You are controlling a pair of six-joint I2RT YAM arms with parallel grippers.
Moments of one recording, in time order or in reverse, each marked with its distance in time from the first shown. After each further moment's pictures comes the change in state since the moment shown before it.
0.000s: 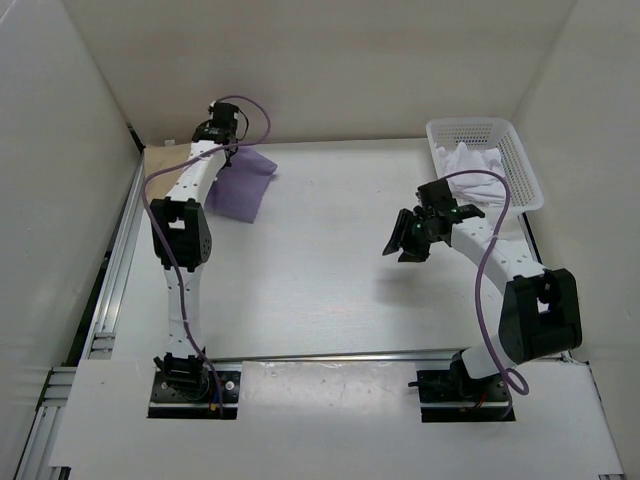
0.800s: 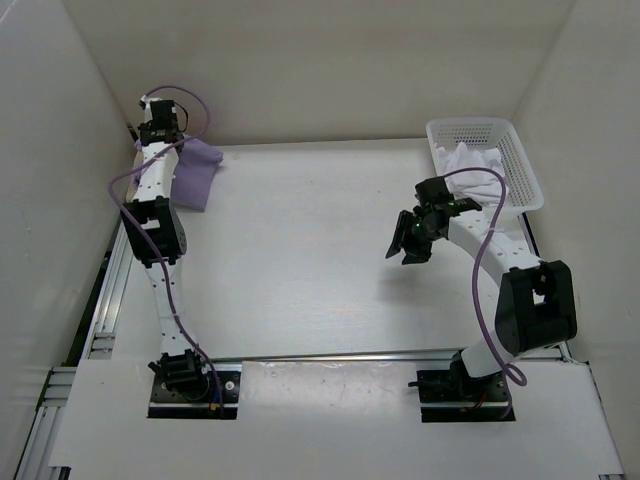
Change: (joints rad) left arm 0.266 0.090 0.127 0.210 -0.036 0.000; right arm 0.000 0.038 0.047 -0.095 0.038 -0.029
